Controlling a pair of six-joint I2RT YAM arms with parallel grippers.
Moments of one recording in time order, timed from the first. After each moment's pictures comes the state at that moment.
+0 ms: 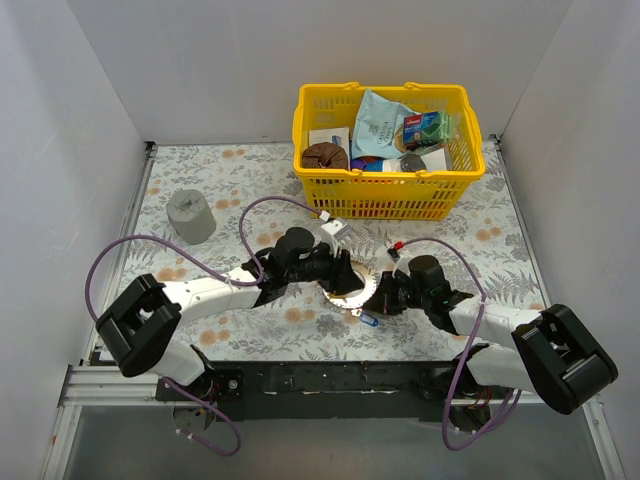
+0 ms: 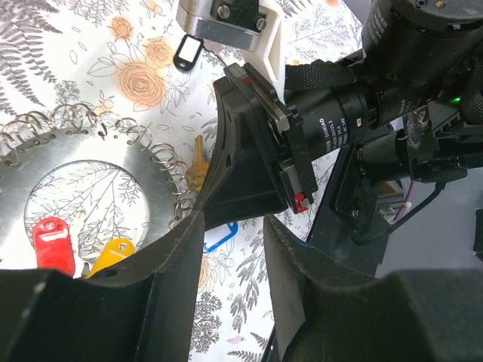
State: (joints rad) left arm -0.87 1.46 0.76 0.31 0.42 -0.43; right arm 0.57 1.21 0.25 0.30 -0.45 0.58
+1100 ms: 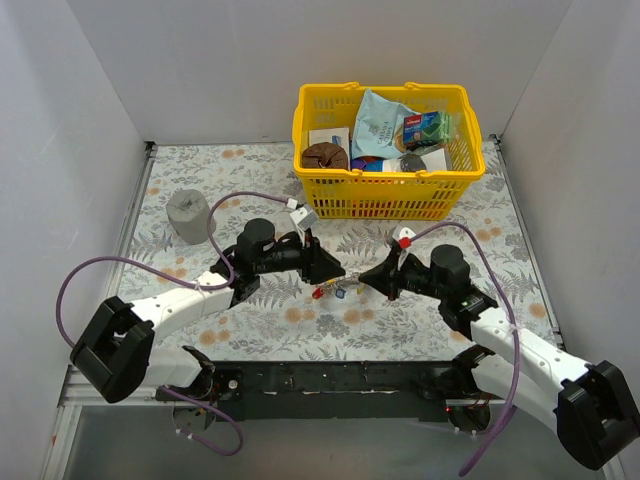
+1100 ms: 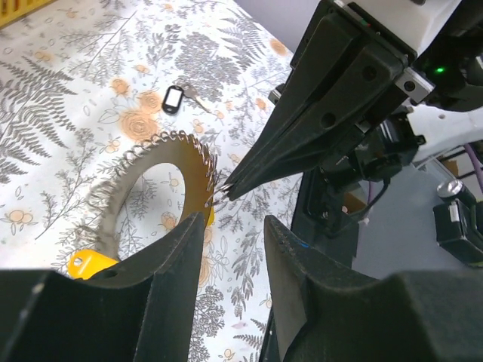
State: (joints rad) left arm -0.69 1.28 0.66 0.40 0.63 -0.43; right arm 0.57 0.91 0.38 0.25 -0.59 0.10
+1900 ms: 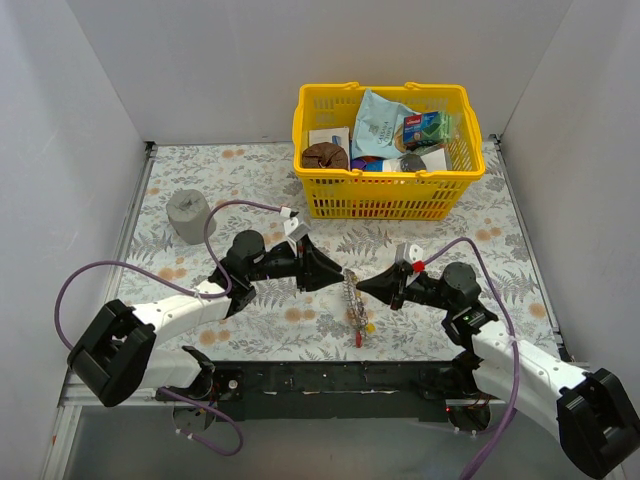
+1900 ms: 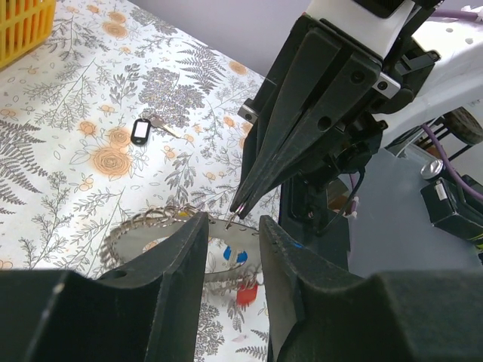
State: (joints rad) left arm -0.69 1.25 0.54 0.69 0.75 -0.44; right arm 0.57 0.81 0.22 0.60 -0.75 0.07
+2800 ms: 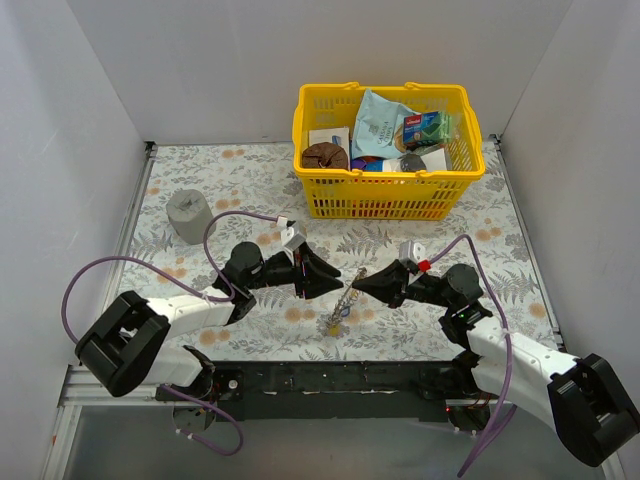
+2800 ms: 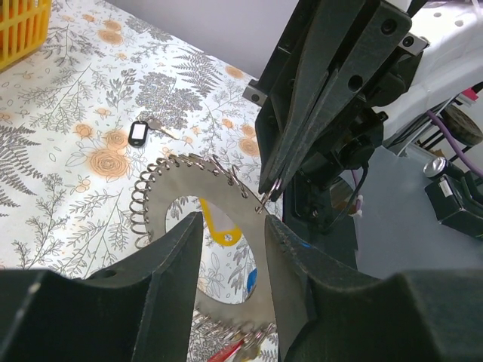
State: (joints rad) left arm -0.69 1.32 0.43 0.94 0.75 -0.46; right arm 0.57 0.90 0.20 0.86 -0.83 0.18
